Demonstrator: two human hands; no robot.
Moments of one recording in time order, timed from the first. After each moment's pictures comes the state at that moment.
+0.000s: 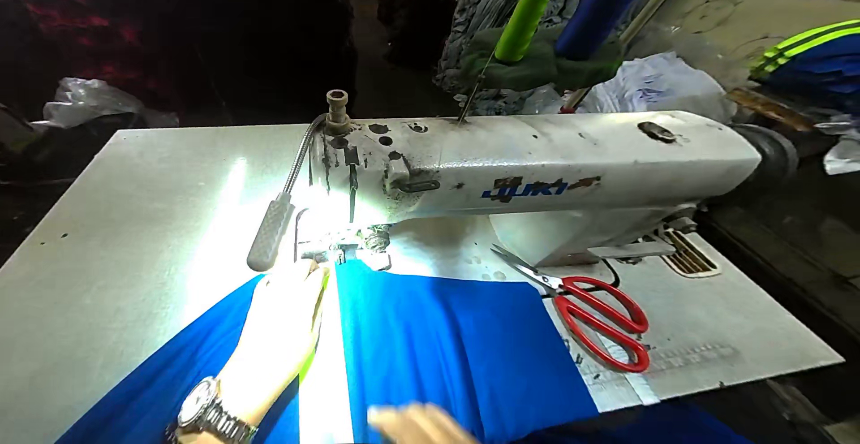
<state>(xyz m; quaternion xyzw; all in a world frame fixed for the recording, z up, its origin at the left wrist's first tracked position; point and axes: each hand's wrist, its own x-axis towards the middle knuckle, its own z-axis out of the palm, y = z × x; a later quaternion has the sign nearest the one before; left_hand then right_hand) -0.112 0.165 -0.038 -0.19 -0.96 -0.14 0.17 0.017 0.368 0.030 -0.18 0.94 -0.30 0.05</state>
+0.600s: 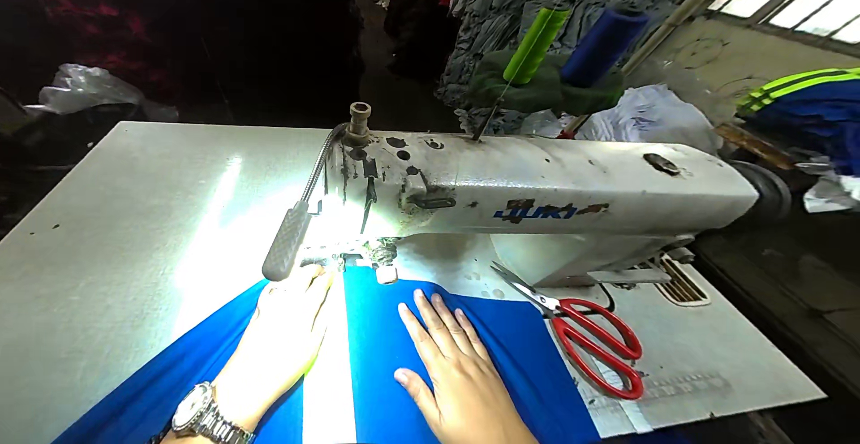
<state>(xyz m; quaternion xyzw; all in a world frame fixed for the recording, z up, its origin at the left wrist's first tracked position) -0.112 0.168 -0.048 -0.19 -0.95 -0.18 0.16 -0.054 0.422 -0.034 -0.18 0.98 -0.08 -0.07</state>
